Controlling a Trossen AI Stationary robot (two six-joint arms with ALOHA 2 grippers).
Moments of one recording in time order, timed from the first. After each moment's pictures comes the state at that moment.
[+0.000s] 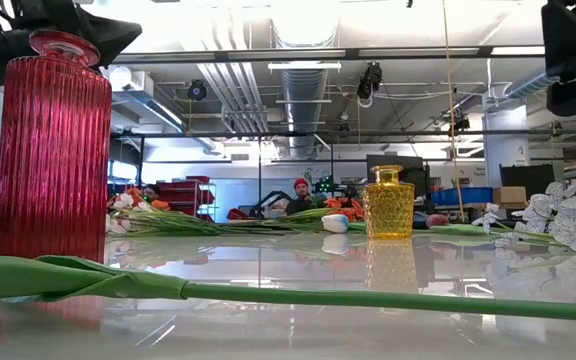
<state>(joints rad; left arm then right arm) 0.16 0.37 0.02 0.85 -0.20 -0.08 -0.21 0.08 0.02 0.38 -0.73 -1.39</state>
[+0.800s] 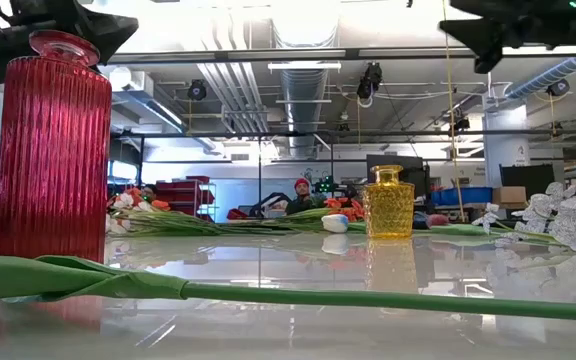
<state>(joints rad) 0.16 0.38 0.02 0.90 -0.24 -0.12 -0.22 0.51 0.35 0.19 -0.10 0.09</state>
